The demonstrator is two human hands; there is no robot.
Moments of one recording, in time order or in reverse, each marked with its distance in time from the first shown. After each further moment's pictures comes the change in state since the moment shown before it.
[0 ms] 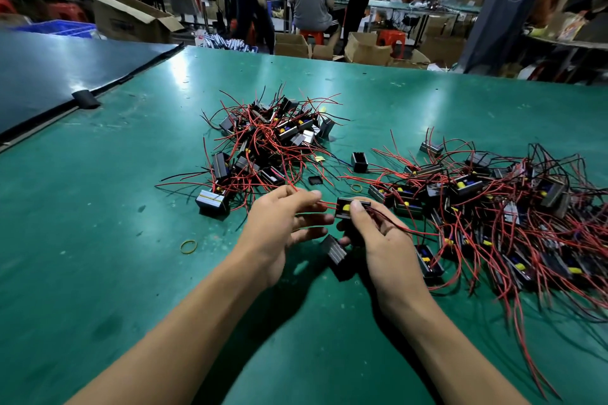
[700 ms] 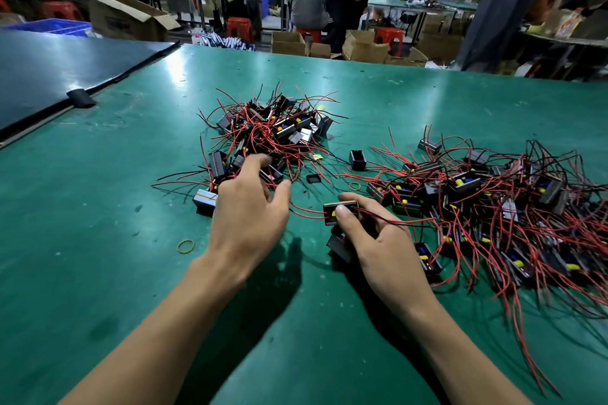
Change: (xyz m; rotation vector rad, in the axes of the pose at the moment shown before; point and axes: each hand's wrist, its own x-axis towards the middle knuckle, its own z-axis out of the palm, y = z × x) left_hand 0.002 0.014 -0.024 1.007 0.367 0.621; right_hand -0.003 -0.008 -0.008 -0.229 -0.099 -0.097
